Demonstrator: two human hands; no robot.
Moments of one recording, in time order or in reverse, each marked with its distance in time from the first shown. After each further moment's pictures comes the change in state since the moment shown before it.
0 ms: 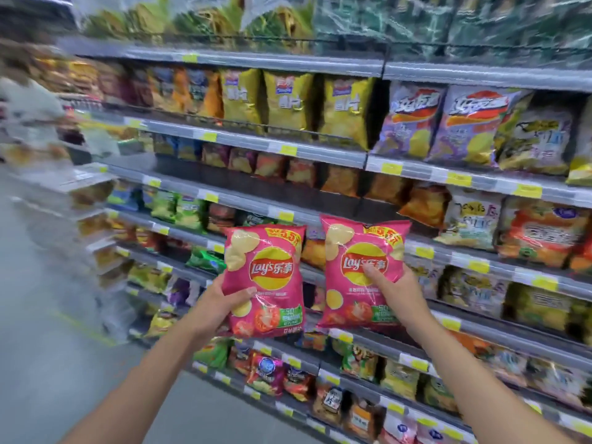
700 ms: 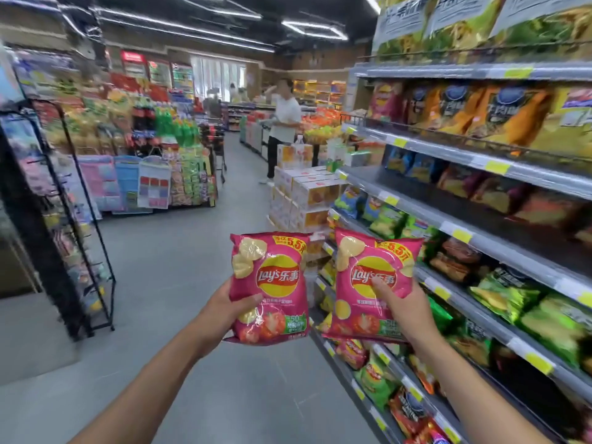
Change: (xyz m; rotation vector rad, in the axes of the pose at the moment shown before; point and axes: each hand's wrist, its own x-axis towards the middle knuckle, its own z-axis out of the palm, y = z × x) left_hand -0.178 0.019 -0.397 0.003 0.645 0.032; right_hand -0.016 -0.055 0.494 0.039 -0.615 -0.145
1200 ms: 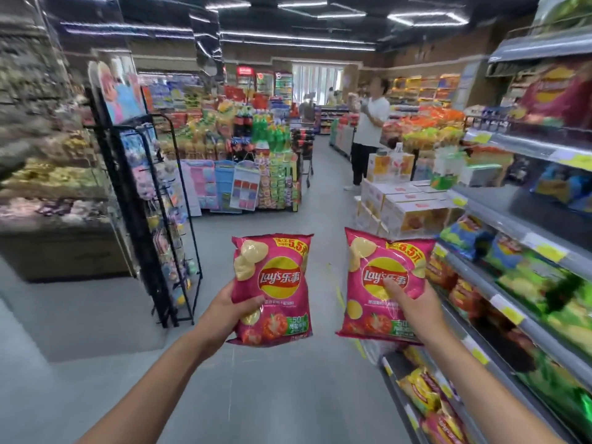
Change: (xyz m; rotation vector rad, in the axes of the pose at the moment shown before) left_hand 0.143 0.014 -0.136 0.003 0.366 -0.032; right_hand 0.240 0.022 0.188 0.109 -0.290 -0.059
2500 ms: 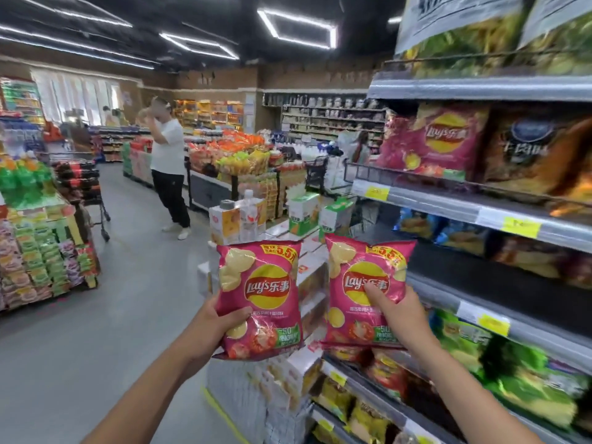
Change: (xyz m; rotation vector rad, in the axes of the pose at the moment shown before) left_hand 0.573 0.098 0.185 -0.042 -0.698 0.037; right_hand 0.370 0.017 -0.062 -0.159 0.653 0.096
